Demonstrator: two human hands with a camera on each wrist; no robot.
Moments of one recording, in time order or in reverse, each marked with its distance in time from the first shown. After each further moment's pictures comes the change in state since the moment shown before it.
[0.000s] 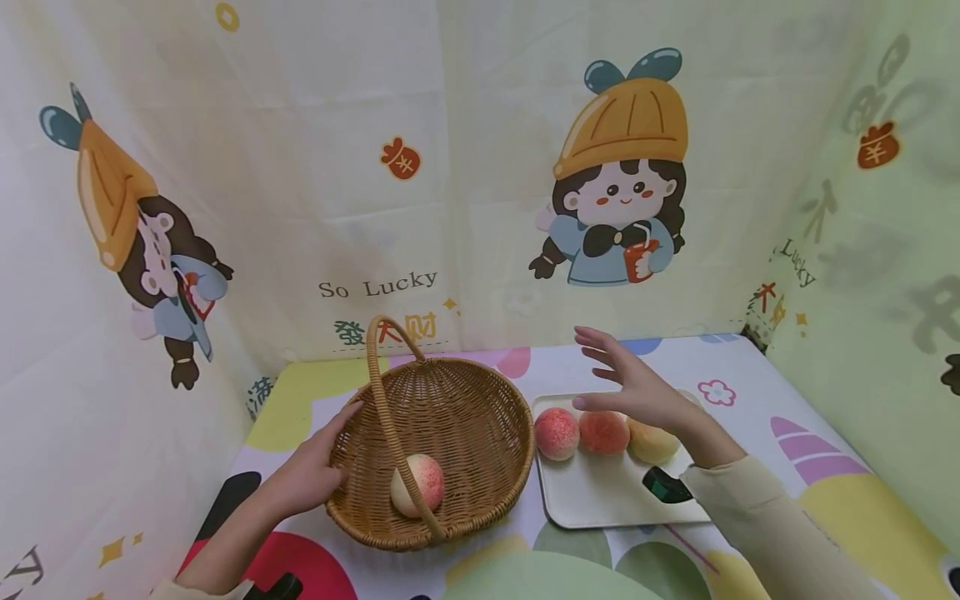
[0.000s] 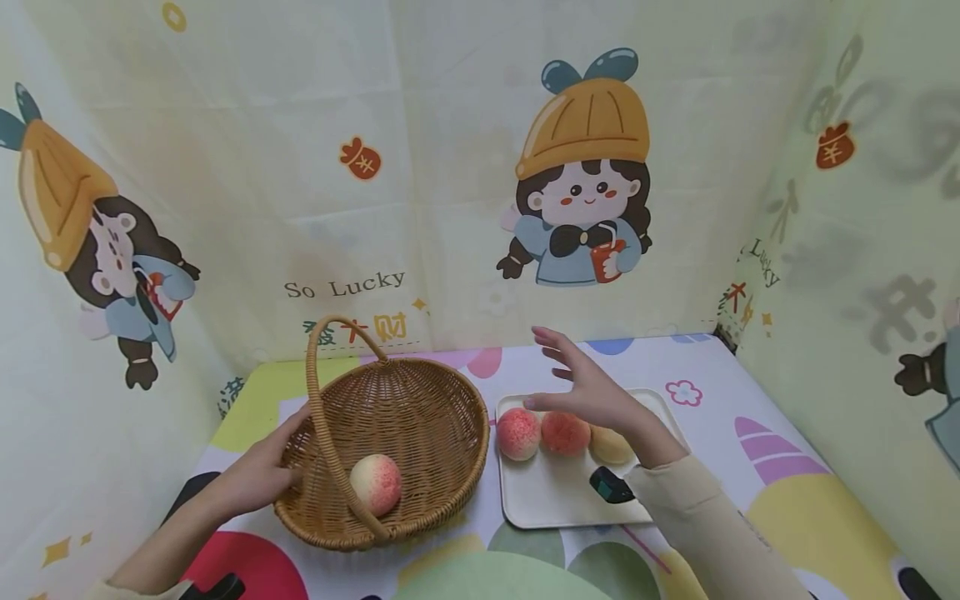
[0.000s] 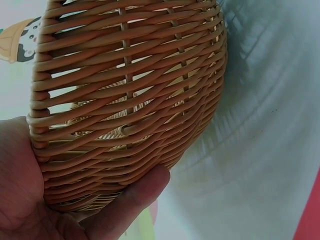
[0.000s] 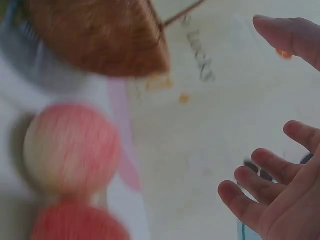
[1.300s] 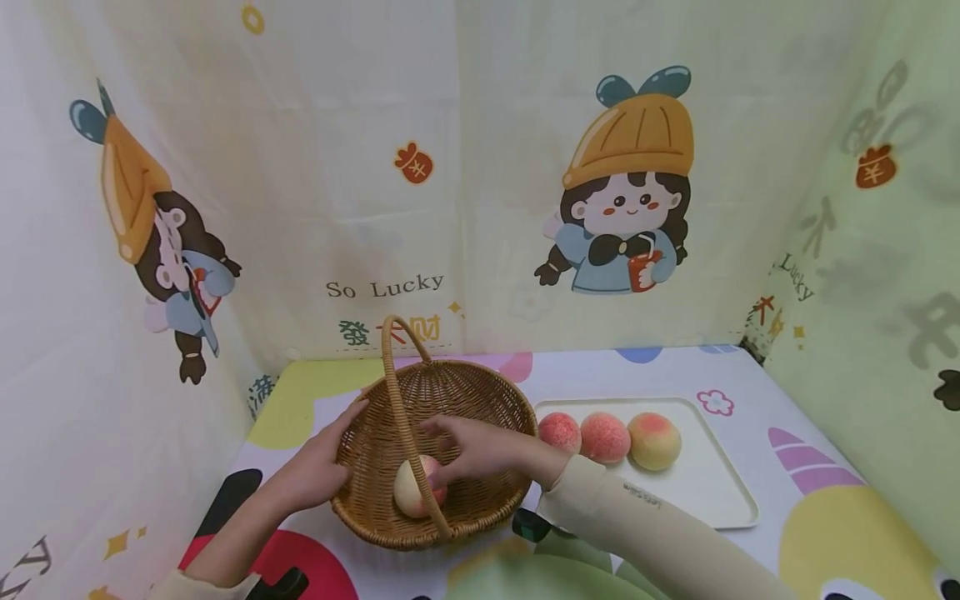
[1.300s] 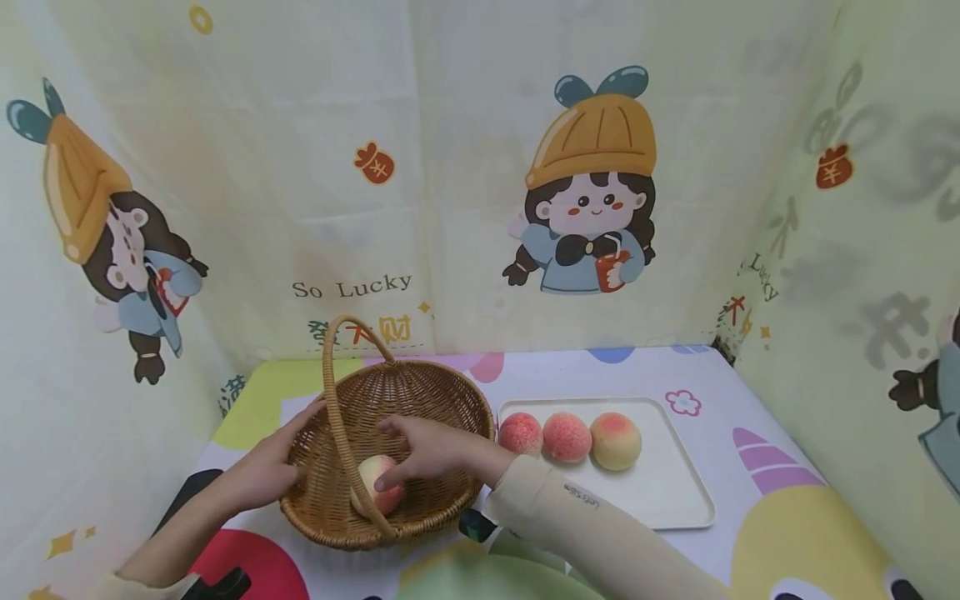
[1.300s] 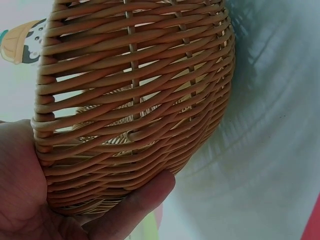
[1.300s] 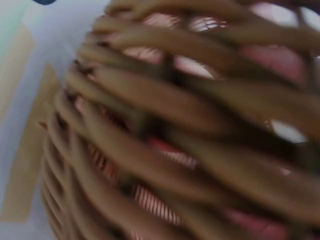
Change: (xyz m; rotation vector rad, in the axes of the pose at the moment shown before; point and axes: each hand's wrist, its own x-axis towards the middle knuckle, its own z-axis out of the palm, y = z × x) left_hand -0.002 0.002 -0.003 -0.004 -0.002 0.030; right_hand 0.068 -0.062 0.177 -0.052 -0.496 0.048
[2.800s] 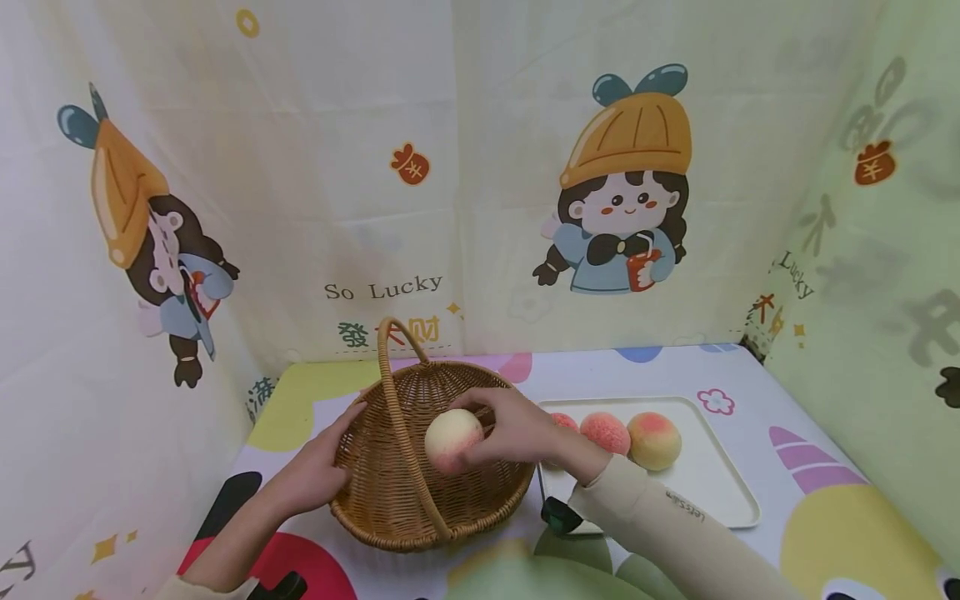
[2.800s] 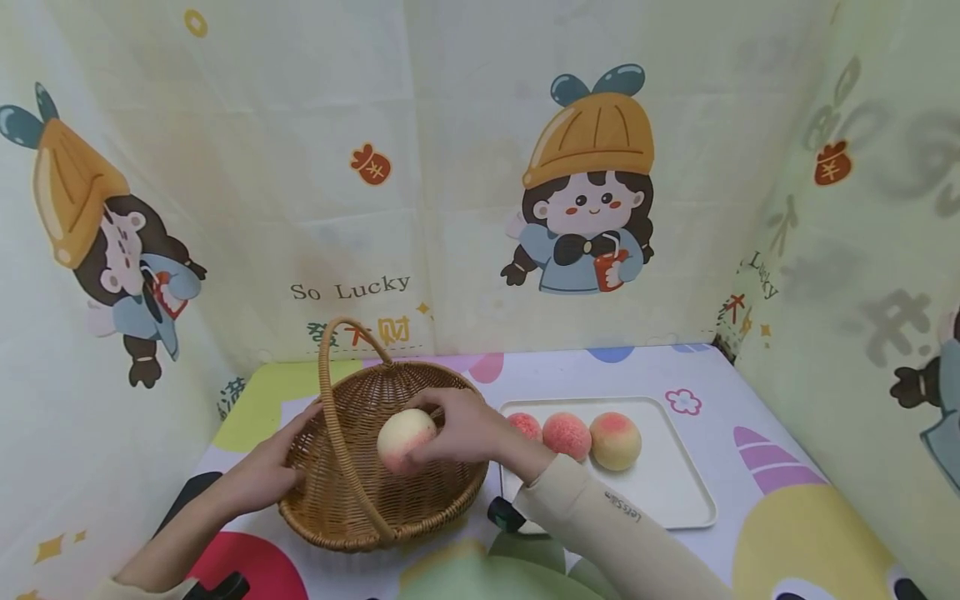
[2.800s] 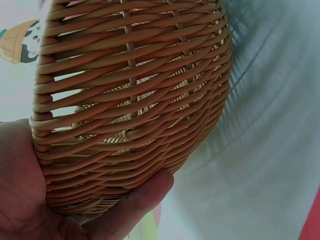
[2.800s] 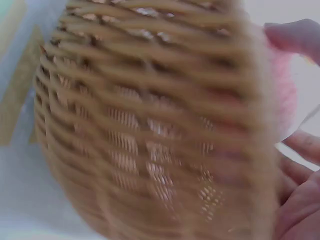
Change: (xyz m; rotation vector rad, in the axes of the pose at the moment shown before) left_hand 0.000 -0.001 0.002 0.002 -0.006 -0.029; right_hand -0.035 0.005 -0.031 0.017 0.271 -0.092
